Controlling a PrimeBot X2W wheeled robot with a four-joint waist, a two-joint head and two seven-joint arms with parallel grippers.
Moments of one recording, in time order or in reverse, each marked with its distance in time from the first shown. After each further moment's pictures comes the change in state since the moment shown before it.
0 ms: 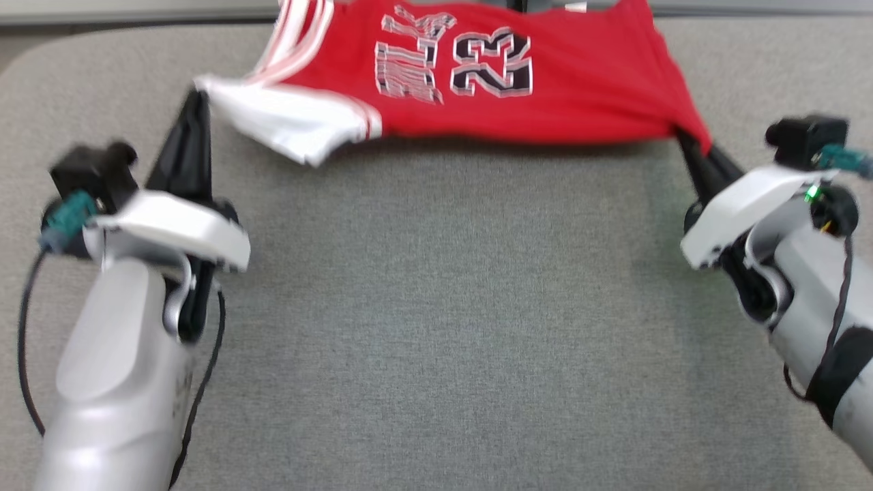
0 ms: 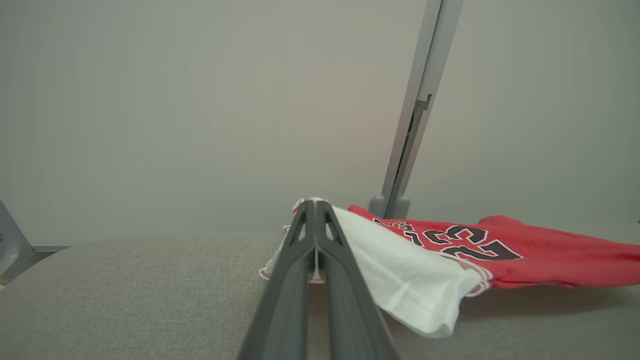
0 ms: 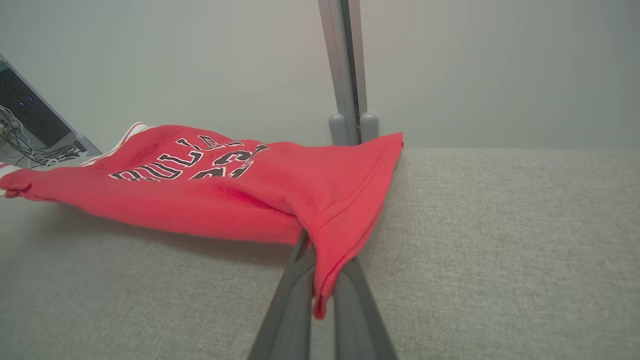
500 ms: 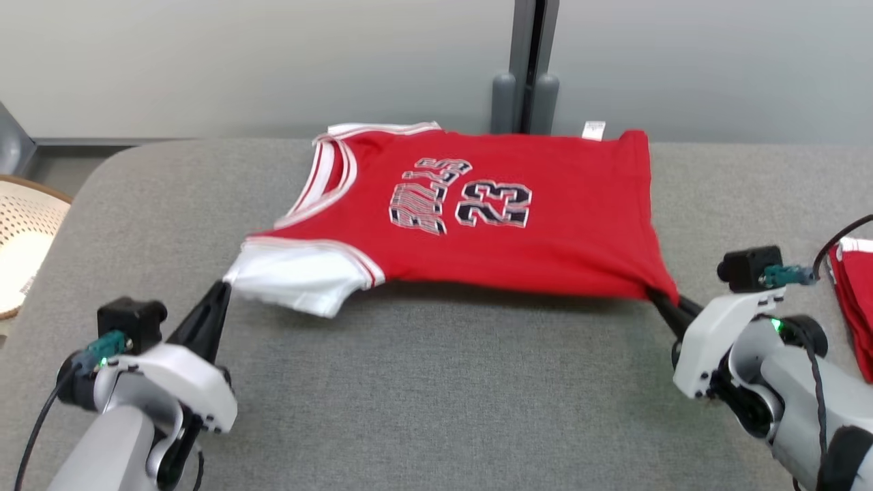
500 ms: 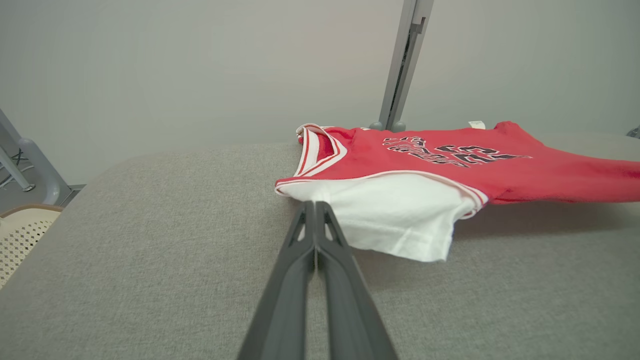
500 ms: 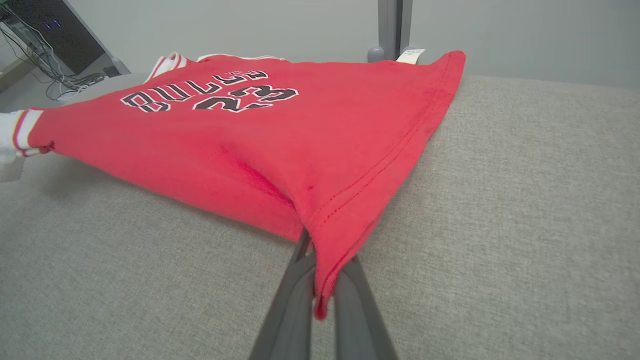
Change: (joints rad) left arm 0.310 0.163 -0.223 -0.018 -0.170 0.000 0.092; right arm 0.212 -0.062 0.202 -0.059 0.148 0.000 0.133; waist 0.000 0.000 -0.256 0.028
